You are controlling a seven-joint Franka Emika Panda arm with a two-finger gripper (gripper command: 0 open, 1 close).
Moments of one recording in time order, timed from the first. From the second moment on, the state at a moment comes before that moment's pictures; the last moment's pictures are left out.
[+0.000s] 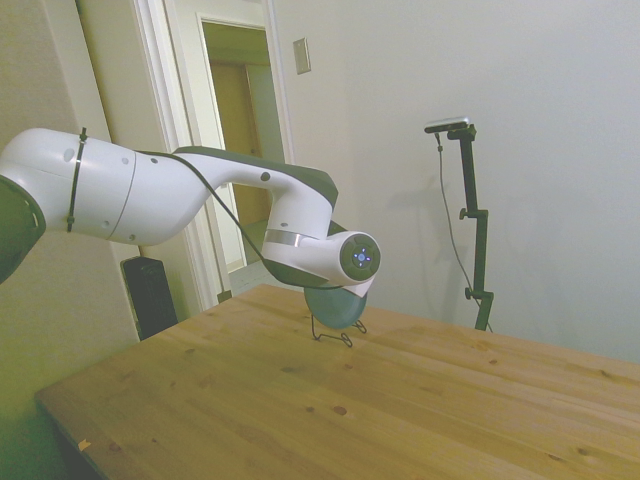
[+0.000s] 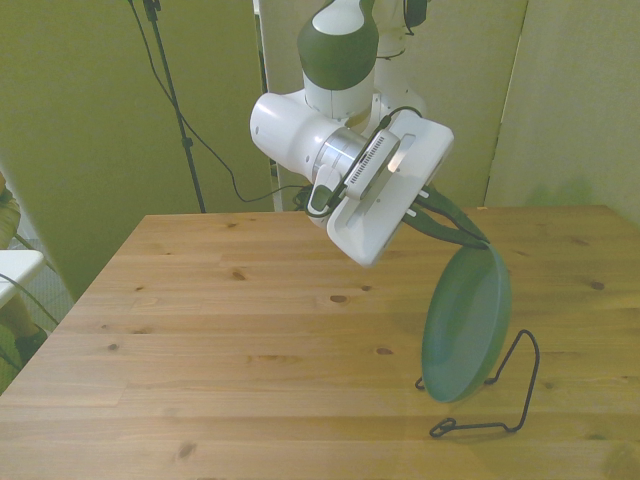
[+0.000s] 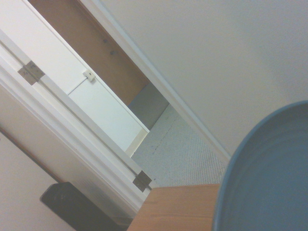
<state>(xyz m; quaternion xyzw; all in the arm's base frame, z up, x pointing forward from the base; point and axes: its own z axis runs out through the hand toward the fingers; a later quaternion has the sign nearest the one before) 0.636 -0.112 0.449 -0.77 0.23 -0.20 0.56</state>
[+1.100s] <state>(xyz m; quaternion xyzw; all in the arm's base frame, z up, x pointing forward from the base) 0.659 -0.092 0.431 -0.77 0.21 -0.18 0.57</state>
